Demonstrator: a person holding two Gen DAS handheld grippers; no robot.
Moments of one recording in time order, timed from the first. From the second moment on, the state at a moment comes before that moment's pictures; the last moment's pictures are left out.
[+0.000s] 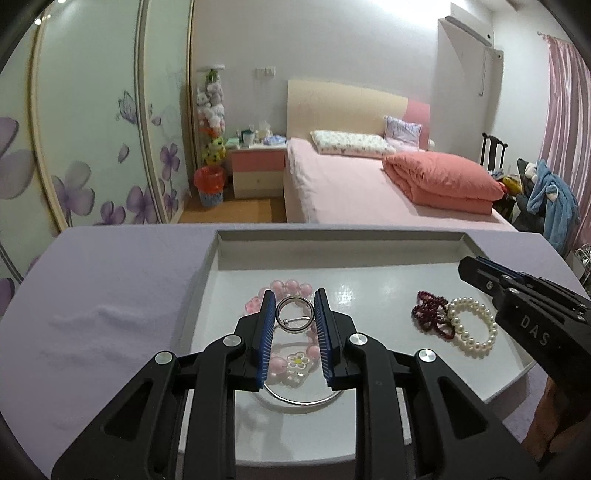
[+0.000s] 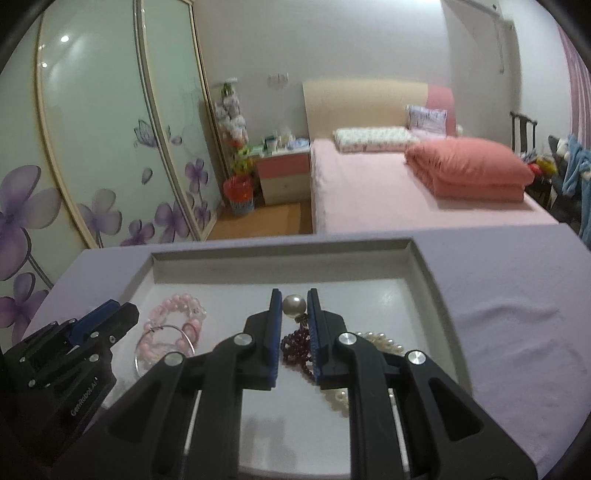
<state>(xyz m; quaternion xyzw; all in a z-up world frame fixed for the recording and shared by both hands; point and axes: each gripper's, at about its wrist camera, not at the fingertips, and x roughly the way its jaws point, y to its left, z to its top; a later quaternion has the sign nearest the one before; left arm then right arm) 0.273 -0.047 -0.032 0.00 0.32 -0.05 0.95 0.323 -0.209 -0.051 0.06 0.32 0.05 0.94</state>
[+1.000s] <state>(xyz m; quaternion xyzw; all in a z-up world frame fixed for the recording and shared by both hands) 0.209 0.009 -0.019 -0.03 0.33 -0.05 0.94 0.227 -0.239 -0.048 0.08 0.34 0.07 0.94</state>
